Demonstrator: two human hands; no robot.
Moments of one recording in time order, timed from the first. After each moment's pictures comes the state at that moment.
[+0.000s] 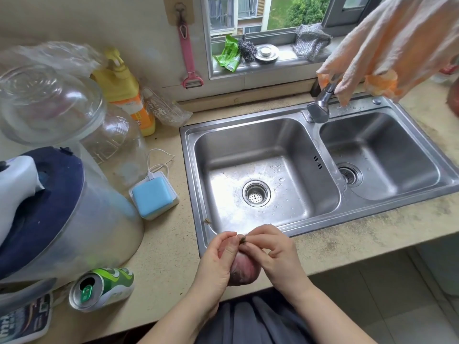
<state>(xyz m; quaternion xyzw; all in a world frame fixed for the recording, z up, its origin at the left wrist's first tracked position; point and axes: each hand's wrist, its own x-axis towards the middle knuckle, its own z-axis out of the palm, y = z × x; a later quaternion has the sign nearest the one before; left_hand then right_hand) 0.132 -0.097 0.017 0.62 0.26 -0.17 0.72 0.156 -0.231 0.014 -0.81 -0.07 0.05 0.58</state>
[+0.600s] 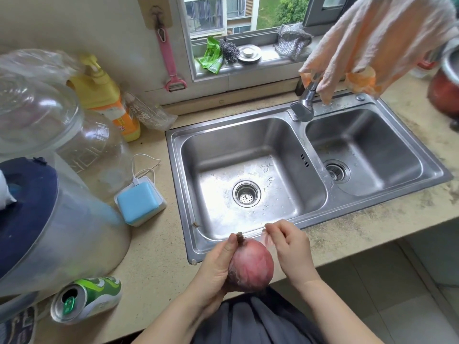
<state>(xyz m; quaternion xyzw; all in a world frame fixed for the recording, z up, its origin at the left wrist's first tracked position) 0.142 -0.118 0.029 0.51 0.25 -0.29 0.77 0.169 -0.277 0.001 -0.84 0.11 0.02 0.53</state>
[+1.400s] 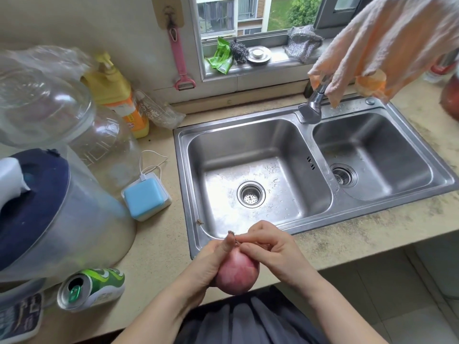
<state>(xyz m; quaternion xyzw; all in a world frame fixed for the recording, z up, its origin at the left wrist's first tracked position) 0.144 -0.097 0.038 0.63 0.17 -0.29 0.70 0.166 -0.263 0.035 -0.71 -0.06 0.21 0.67</state>
